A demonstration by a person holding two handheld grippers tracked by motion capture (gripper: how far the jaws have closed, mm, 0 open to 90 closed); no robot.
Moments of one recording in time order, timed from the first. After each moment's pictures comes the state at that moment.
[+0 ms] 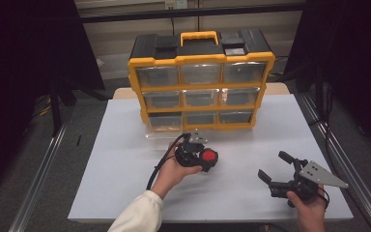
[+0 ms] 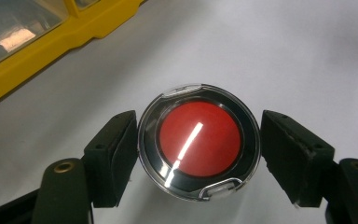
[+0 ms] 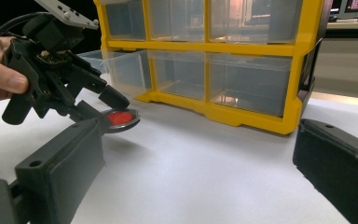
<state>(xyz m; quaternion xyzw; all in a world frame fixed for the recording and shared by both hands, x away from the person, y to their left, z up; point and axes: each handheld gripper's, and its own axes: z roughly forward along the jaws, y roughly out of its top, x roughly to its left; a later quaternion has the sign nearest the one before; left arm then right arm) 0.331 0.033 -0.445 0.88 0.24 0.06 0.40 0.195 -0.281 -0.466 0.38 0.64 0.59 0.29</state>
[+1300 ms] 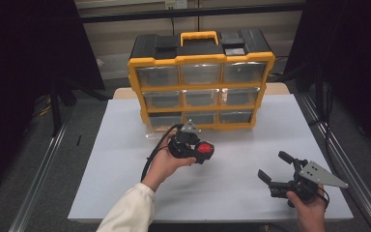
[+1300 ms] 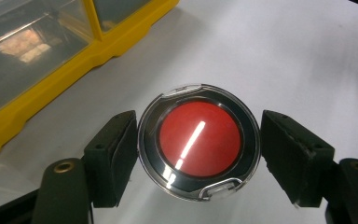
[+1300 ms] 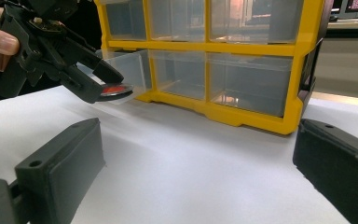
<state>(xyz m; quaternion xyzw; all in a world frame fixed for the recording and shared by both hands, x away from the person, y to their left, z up) 0.342 0.048 -0.414 0.88 0.24 0.04 0.40 0.195 -0.280 -0.466 0.38 0.64 0.59 0.29</state>
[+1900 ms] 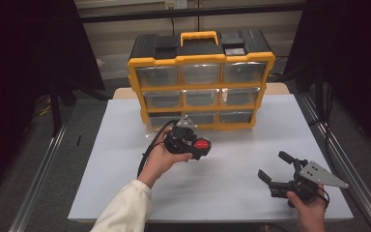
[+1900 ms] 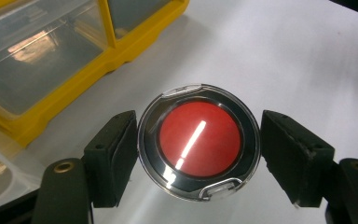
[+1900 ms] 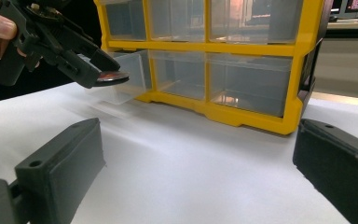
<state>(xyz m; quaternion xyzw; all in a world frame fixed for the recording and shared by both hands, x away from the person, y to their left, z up) 0.347 0.056 -0.401 0.88 0.25 0.04 0.41 0.195 -0.280 -0.466 0.38 0.64 0.59 0.29</state>
